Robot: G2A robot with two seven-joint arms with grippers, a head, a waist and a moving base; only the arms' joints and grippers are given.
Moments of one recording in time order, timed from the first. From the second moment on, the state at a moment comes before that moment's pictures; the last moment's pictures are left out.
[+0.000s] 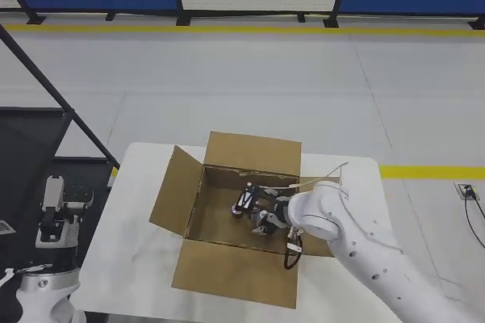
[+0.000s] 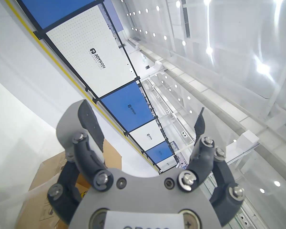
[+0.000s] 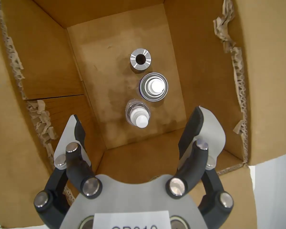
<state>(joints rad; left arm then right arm) 1.53 -1.39 -1.87 -2.18 0.03 -0.13 -0.12 -0.50 -1.24 0.73 -1.39 -0.97 -0.46 1.03</state>
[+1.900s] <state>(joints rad) 1.53 -1.39 -1.87 -2.18 0.03 -0.13 -0.12 -0.55 -1.22 0.91 -1.50 -1.04 -0.46 1.12</state>
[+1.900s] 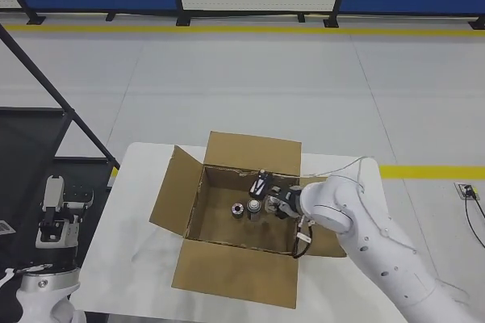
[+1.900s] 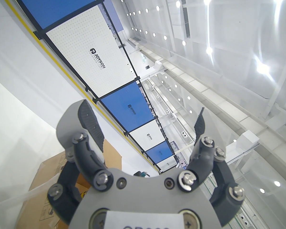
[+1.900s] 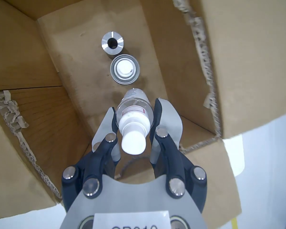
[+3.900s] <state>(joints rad) 1.53 -1.39 -1.87 -2.18 0.03 -0.13 -0.12 -0.75 -1.08 1.43 -1.30 -1.10 -0.22 1.13</state>
